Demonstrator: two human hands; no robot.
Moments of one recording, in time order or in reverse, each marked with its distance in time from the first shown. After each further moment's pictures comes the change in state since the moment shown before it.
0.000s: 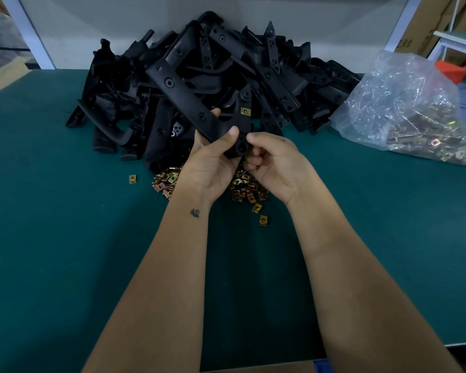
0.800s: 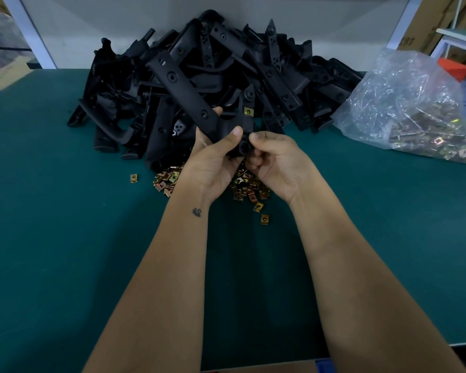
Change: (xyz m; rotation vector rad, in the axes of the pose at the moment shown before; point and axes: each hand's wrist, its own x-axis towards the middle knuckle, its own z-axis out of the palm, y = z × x) left_hand 0.001 0.001 0.000 0.140 -0.010 0.003; right_hand 0.000 -0.002 -0.001 -0.066 0.024 0.012
